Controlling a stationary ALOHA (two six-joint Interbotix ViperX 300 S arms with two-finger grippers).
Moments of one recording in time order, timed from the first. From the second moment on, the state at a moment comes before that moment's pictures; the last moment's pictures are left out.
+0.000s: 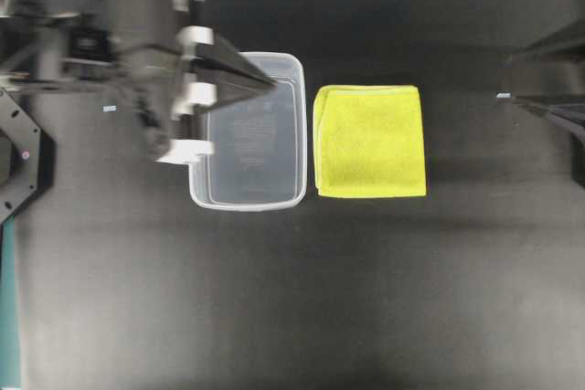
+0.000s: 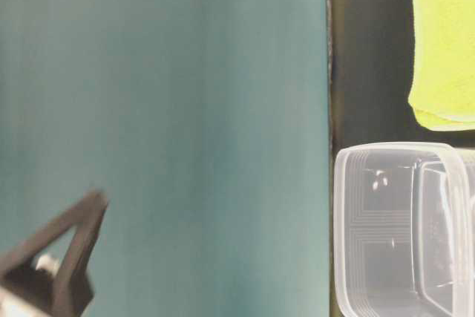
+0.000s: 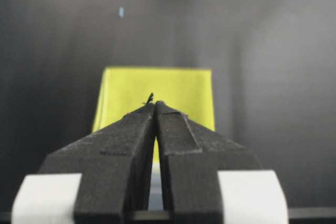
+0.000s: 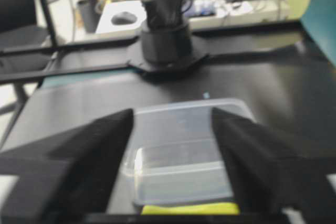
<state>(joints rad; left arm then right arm) 0.03 -0.32 0.51 0.04 0.26 -0.03 -0.04 -1.08 1.19 0.02 -0.04 0.06</state>
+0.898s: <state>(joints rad) 0.04 0.47 -0.14 0.04 0.76 0.10 -0.05 -1.24 1.19 0.02 0.05 0.06</state>
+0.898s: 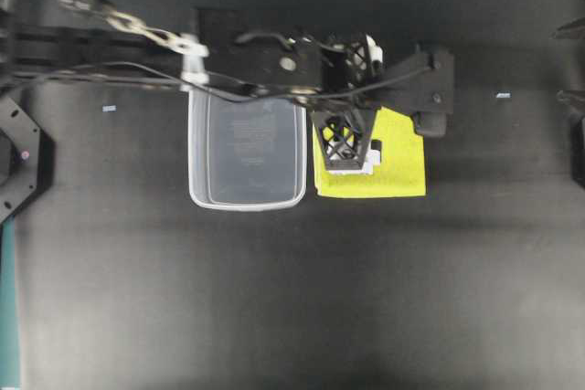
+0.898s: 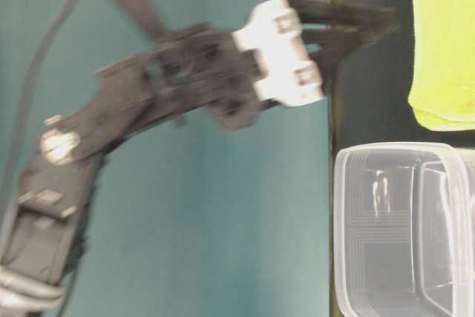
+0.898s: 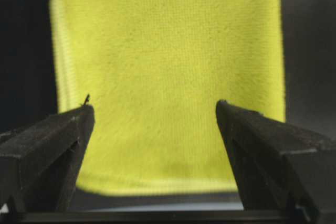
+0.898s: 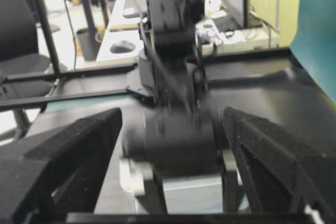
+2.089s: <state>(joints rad) 0.01 0.24 -0.21 0.04 1.00 0.11 -0.05 -1.28 1.18 0.02 0.03 0.06</state>
